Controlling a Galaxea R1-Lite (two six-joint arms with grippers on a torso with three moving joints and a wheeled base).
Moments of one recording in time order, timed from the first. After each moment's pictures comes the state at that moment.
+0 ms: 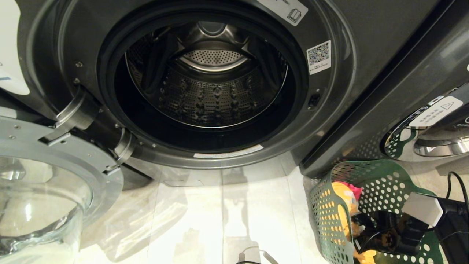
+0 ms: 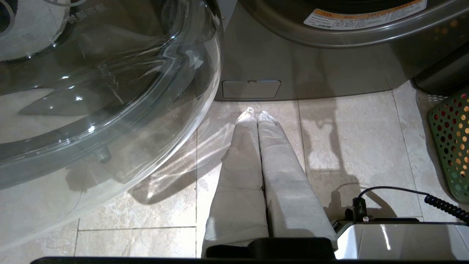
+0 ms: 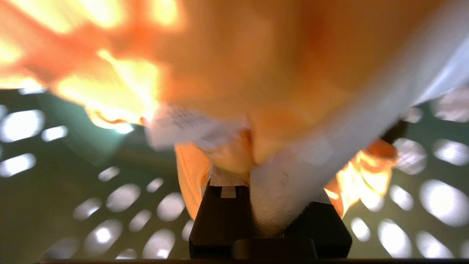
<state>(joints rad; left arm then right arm) 0.00 0.00 0.00 0.00 0.00 0.00 -0.35 2.98 -1.26 -0.73 0.24 -0.52</state>
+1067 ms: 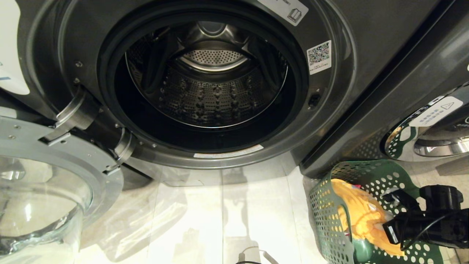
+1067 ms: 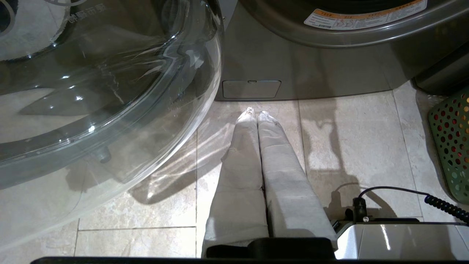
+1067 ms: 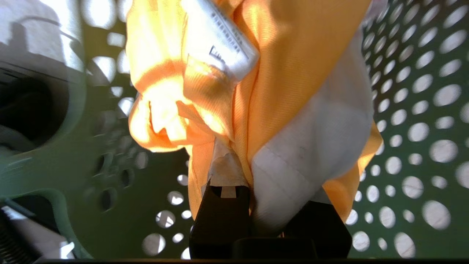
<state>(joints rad) 0.00 0.00 0.00 0.00 0.00 0.00 -0.33 2.11 -0.48 -0.76 0.35 -0.53</state>
